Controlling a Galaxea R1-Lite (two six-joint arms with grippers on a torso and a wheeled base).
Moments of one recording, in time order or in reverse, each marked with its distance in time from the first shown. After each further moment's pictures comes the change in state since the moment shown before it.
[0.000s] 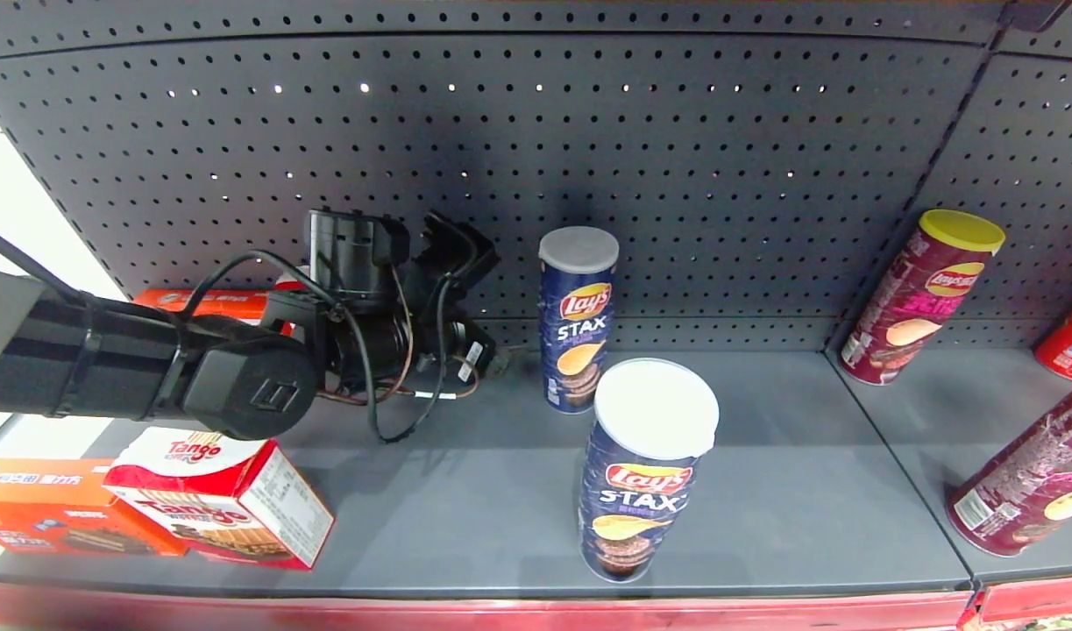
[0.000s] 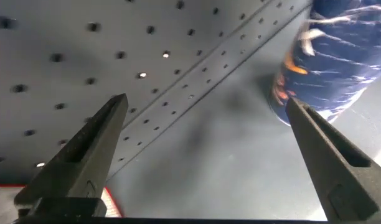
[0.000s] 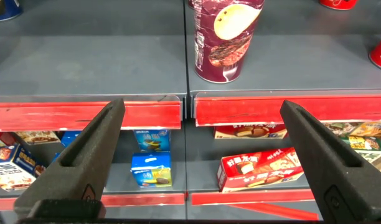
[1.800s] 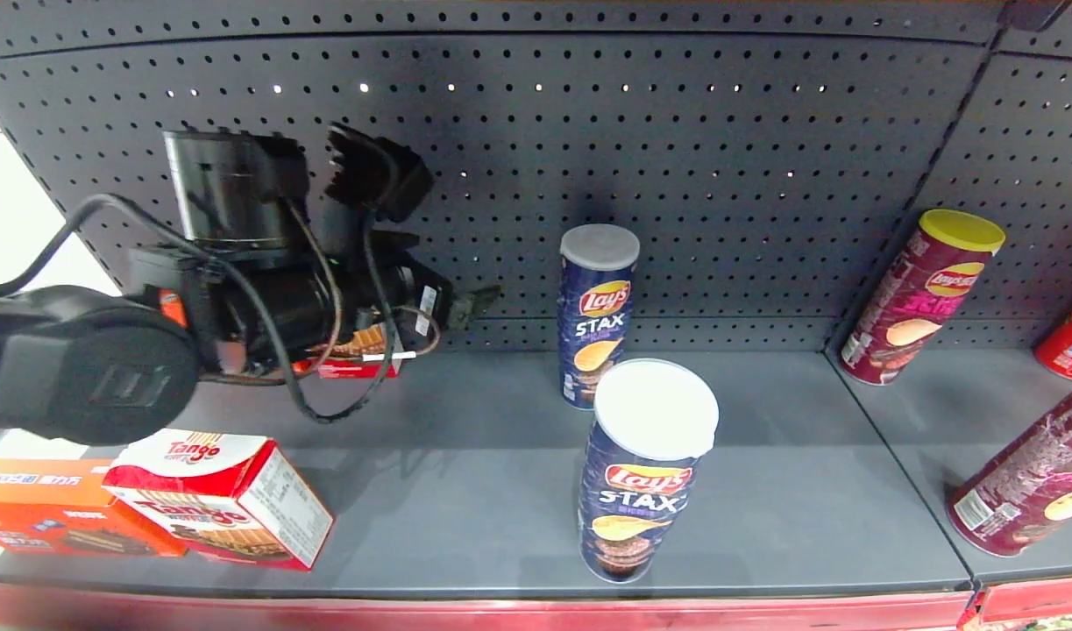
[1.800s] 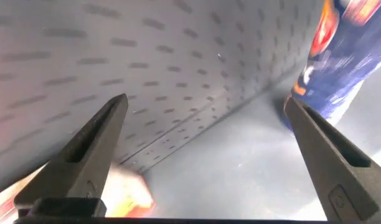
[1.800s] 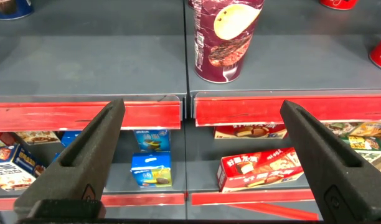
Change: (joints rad) left arm 0.012 -0.217 0.071 -0.024 0.059 -0.109; right arm 0.000 0.000 0.000 0.000 0.000 0.000
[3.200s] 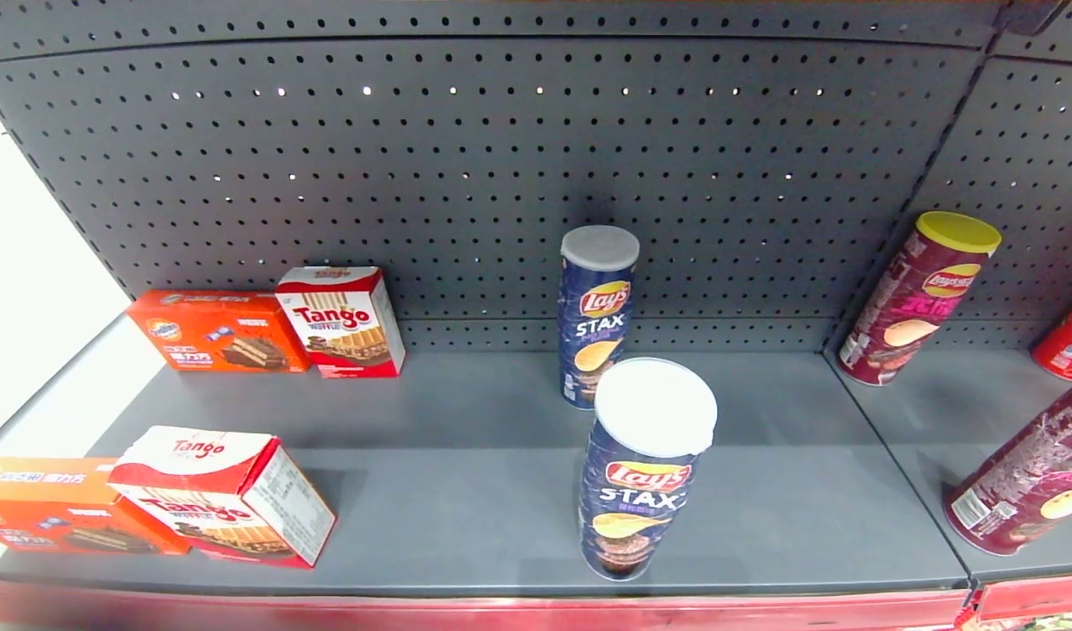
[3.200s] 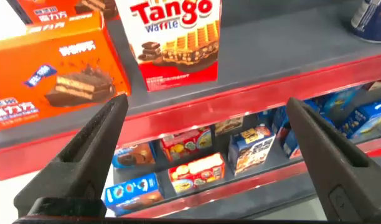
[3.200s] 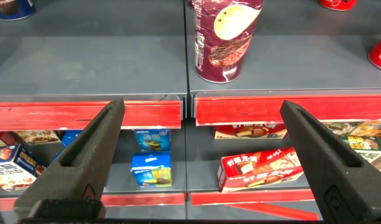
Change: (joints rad) left arm 0.339 -1.609 1.107 0.381 -0.144 -0.165; right arm 0.000 0.000 0.000 0.000 0.000 0.000
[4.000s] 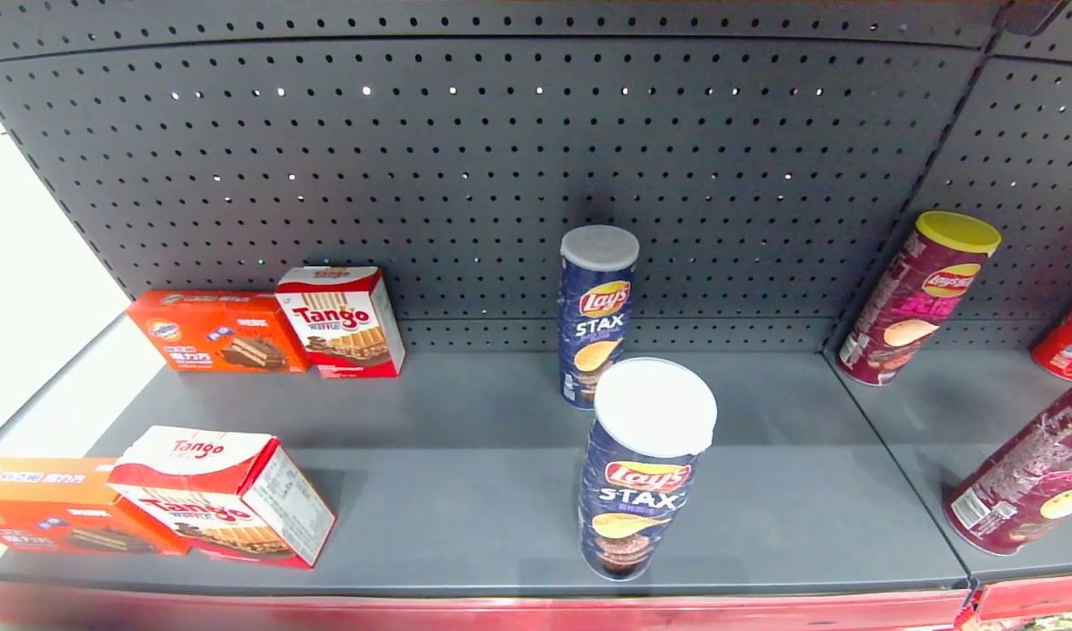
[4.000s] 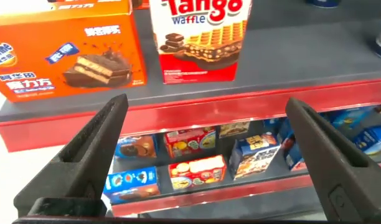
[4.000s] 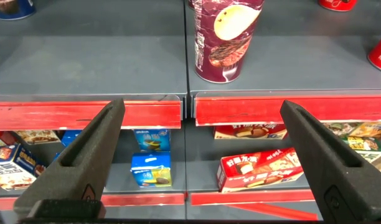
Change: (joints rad) left arm 0.042 -0.026 0.005 0.010 0.050 -0.086; right arm 0.000 0.000 0.000 0.000 0.004 -0.003
